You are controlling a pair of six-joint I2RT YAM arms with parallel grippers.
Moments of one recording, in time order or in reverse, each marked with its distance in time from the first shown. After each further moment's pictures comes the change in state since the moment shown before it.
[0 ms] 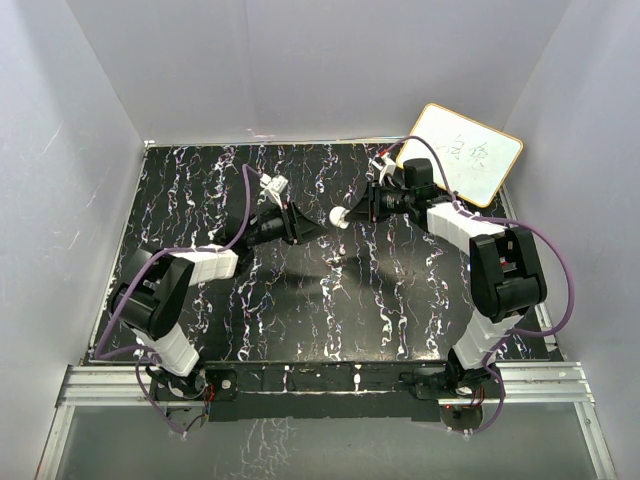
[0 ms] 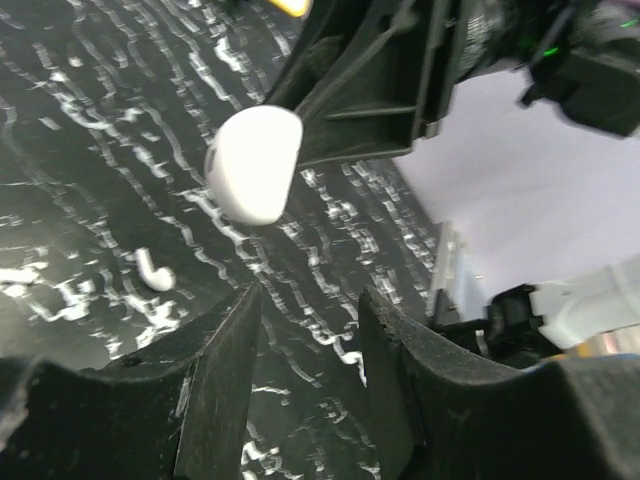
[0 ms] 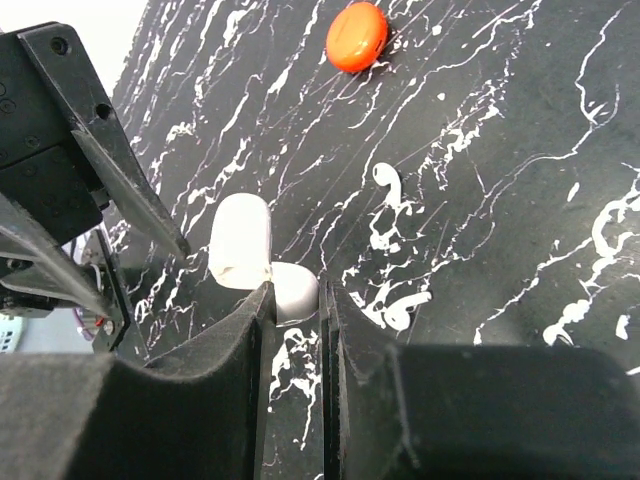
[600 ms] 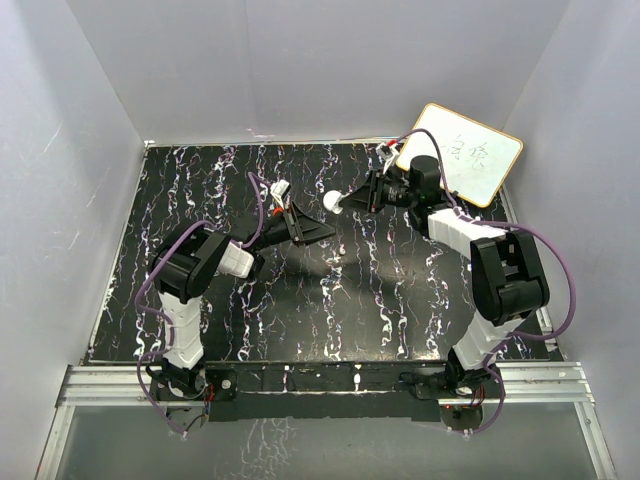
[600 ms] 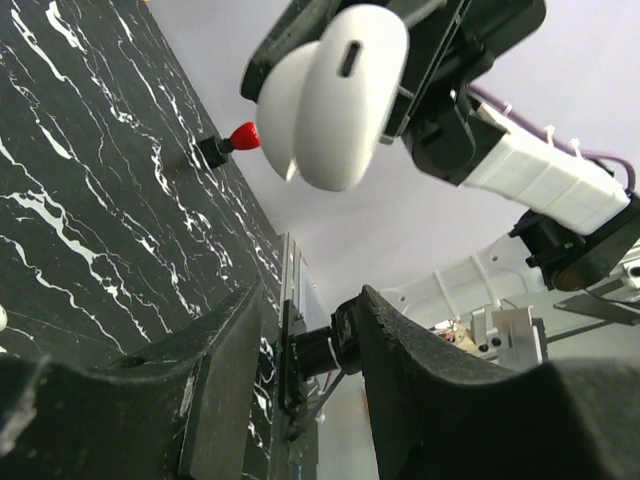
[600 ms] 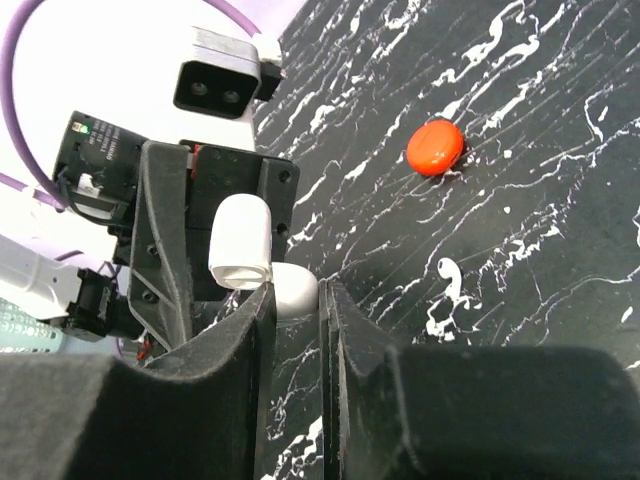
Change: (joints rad) left arm -0.003 0.330 0.031 0.632 0.106 -0.573; right arm 0.002 -0.029 -0.083 0.435 -0.075 0.244
